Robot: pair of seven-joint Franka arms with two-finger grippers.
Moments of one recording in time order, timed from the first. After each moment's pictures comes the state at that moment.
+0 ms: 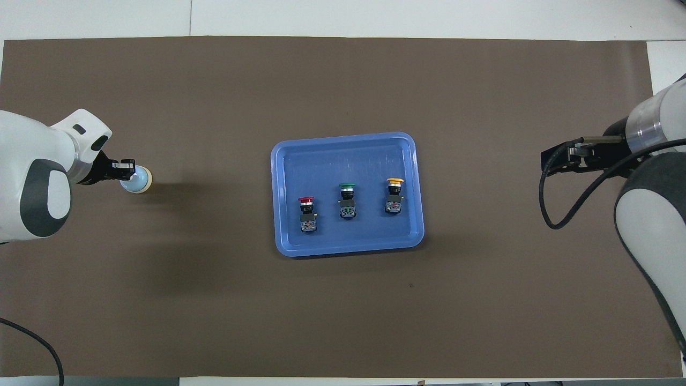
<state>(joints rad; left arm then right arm) -0.03 0.18 0.05 -2.05 0.01 2.27 -0.01 0.06 -0.01 0.03 -1.67 -0.02 1.62 0.15</state>
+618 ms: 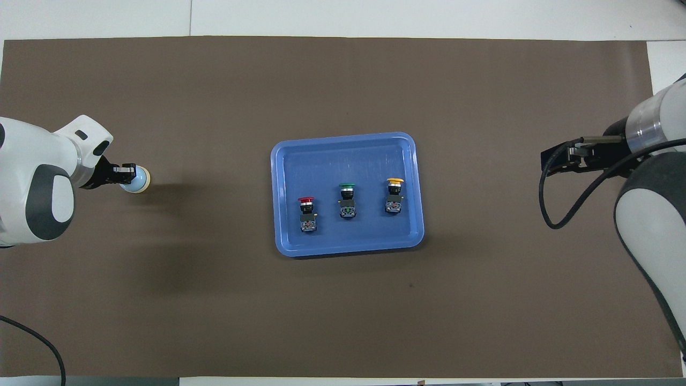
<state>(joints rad) -0.02 0.19 0.05 -2.07 0.00 2.30 -0.01 0.06 -0.01 0.03 -1.67 -0.02 1.62 0.15</state>
